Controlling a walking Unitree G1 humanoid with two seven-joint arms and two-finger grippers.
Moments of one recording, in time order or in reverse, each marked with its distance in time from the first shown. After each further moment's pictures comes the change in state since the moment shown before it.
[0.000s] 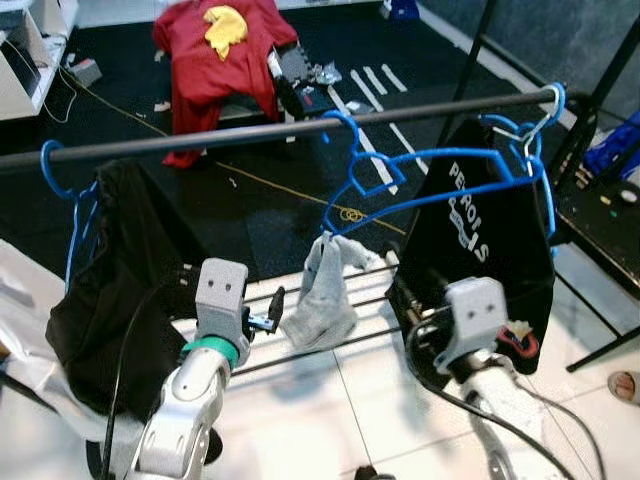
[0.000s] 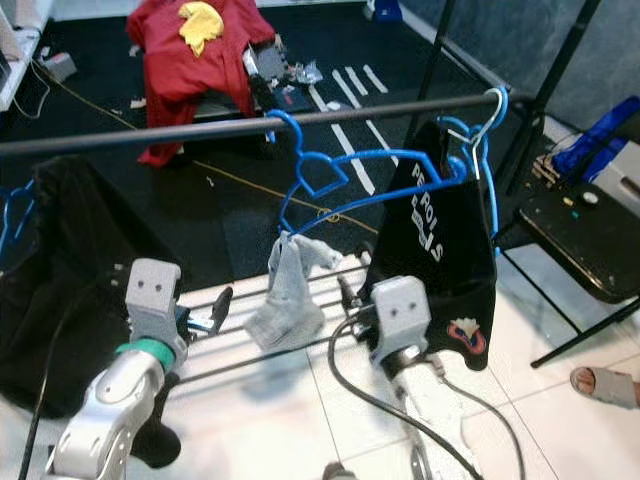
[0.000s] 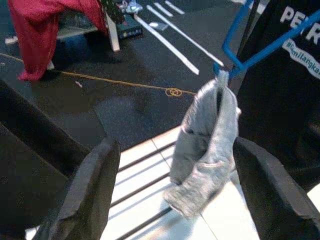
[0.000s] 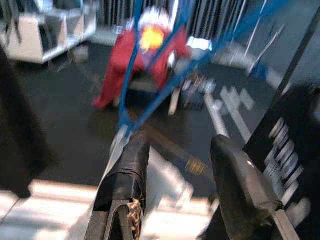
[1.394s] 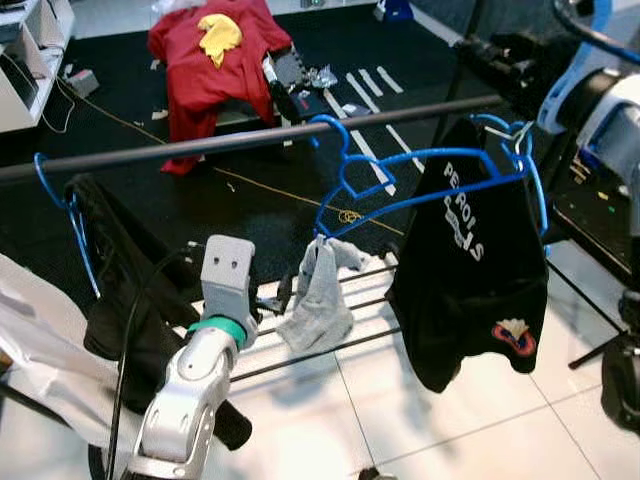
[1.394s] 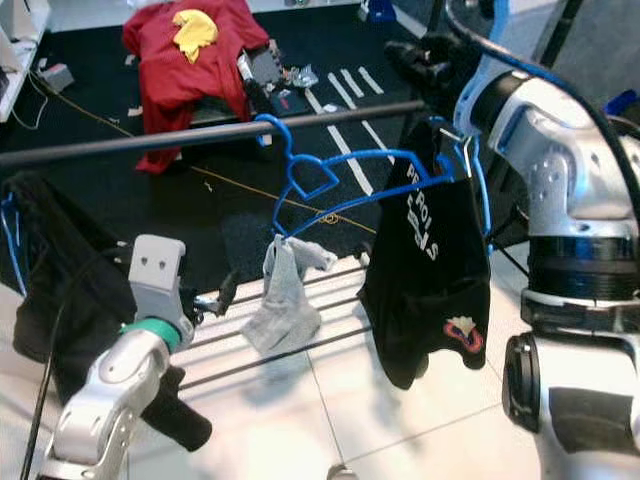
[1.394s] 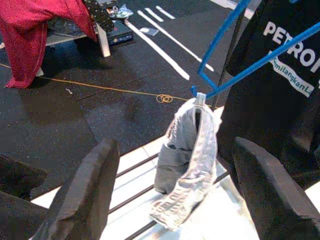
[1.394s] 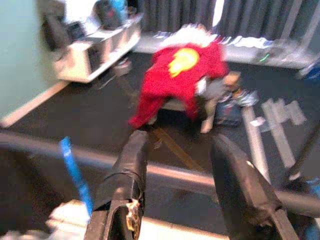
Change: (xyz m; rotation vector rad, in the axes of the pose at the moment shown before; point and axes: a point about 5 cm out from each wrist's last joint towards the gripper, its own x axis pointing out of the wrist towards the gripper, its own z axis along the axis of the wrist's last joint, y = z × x) left arm 0.007 -0.009 0.019 -0.030 -0.001 -0.007; right arm 0.138 -0.096 0.159 0.164 0.112 0.287
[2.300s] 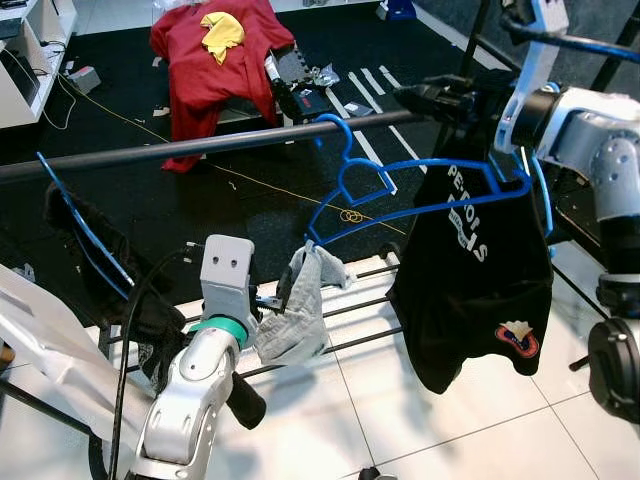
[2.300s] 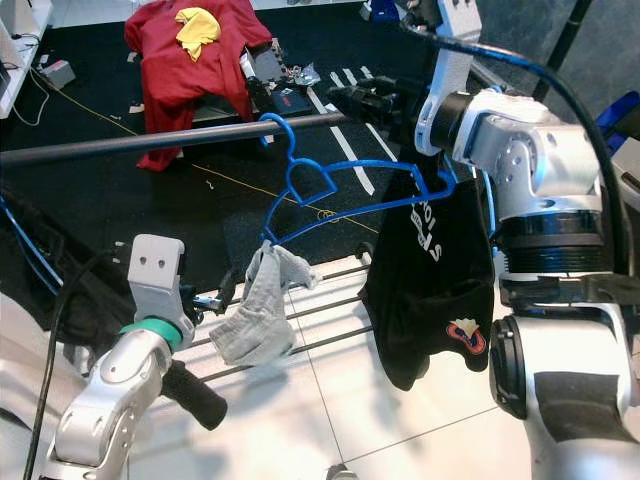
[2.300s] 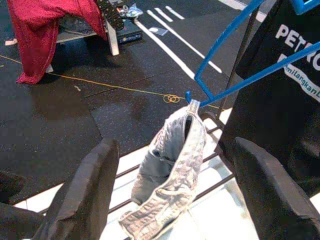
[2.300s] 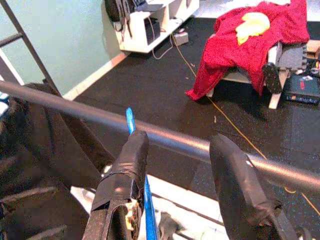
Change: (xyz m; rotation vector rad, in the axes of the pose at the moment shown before) left arm -0.001 -0.001 0.001 -0.006 0.002 0.022; right arm 0.018 0.017 -0.025 0.091 0.117 0.222
